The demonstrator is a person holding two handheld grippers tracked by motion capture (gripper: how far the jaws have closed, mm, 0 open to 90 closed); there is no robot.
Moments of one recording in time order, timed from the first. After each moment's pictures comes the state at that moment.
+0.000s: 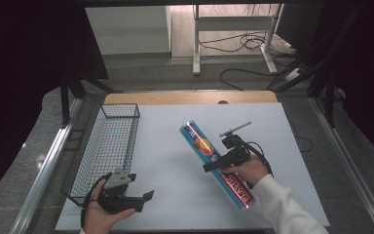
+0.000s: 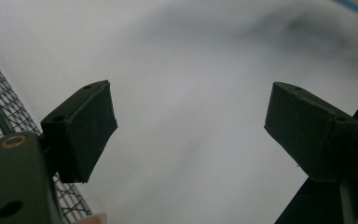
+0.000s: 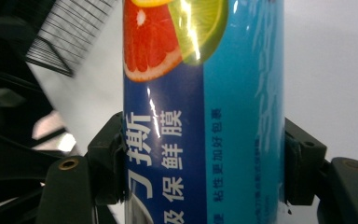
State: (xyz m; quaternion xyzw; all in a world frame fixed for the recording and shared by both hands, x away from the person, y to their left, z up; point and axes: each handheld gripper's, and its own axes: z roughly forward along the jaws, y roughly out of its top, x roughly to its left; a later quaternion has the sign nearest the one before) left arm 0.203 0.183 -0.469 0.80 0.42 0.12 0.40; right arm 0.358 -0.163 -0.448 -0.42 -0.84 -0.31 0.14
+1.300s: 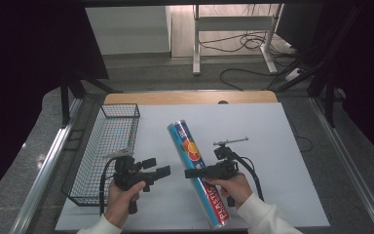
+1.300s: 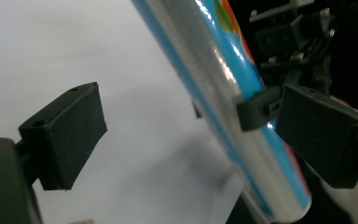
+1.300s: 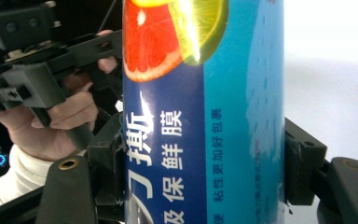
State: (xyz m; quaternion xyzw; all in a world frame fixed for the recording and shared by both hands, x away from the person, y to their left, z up) left arm 0.254 0.160 -0.455 0.67 0.47 -0.07 0.58; right arm 0.313 -0.134 -0.454 -0.43 -0.75 -0.45 0.21
